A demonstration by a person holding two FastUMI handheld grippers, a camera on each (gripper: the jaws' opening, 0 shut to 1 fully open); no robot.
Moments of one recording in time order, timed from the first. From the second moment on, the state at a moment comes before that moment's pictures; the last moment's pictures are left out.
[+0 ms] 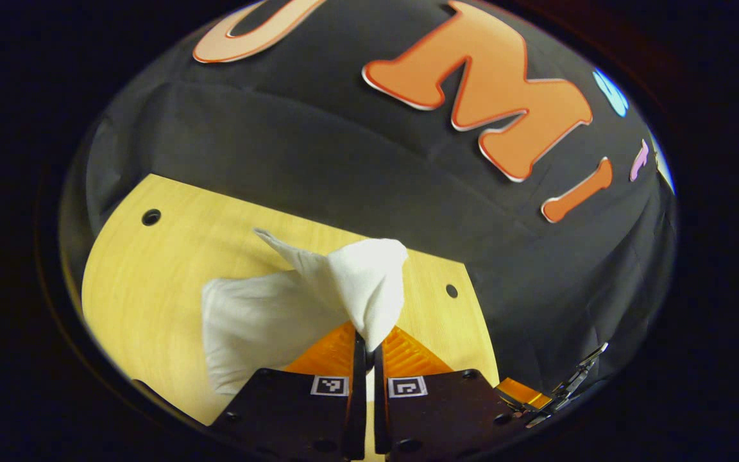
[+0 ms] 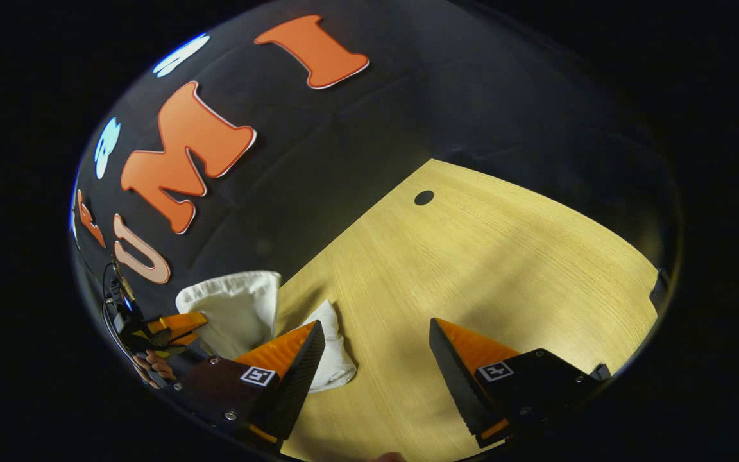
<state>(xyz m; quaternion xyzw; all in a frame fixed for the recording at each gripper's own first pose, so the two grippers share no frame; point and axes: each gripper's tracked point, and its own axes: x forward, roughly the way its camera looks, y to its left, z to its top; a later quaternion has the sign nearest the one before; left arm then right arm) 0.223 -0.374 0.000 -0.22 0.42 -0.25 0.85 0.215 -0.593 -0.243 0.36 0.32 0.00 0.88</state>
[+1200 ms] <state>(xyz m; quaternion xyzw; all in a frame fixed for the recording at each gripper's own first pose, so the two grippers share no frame) 0.110 -0.360 0.063 -0.08 0.30 -0.34 0.89 0.198 -0.538 -0.150 0.28 0.26 0.12 0.92</state>
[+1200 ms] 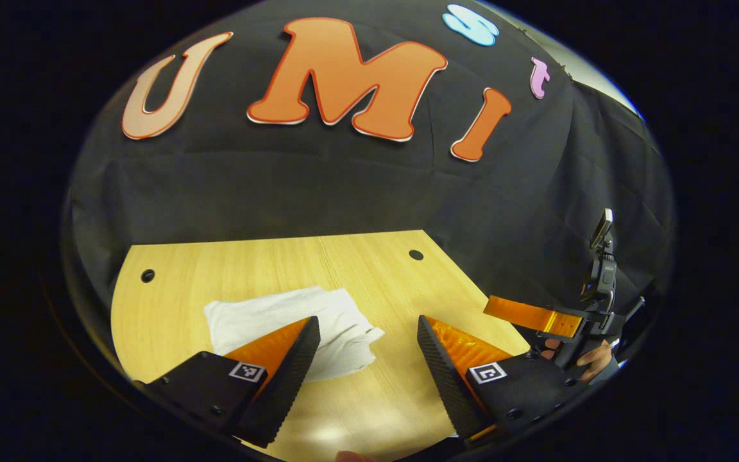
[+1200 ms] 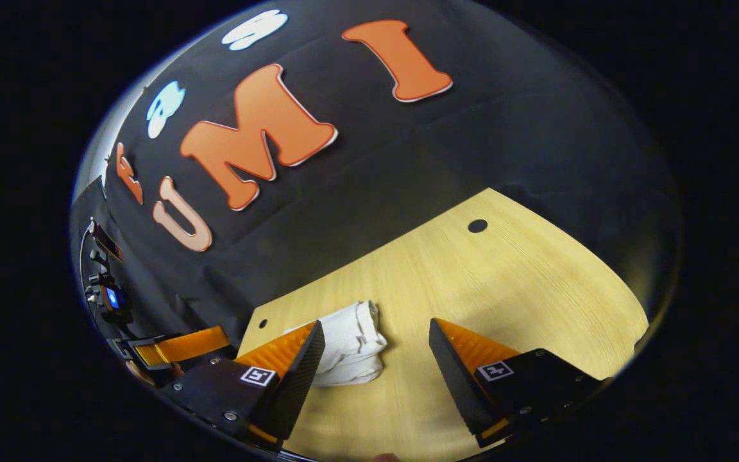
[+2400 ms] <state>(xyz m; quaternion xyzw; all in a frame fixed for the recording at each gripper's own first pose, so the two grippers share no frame) -0.055 -0.087 0.161 -0.09 0.05 -0.19 0.98 0.004 -0.458 0.011 0.04 0.03 0.06 1.00</state>
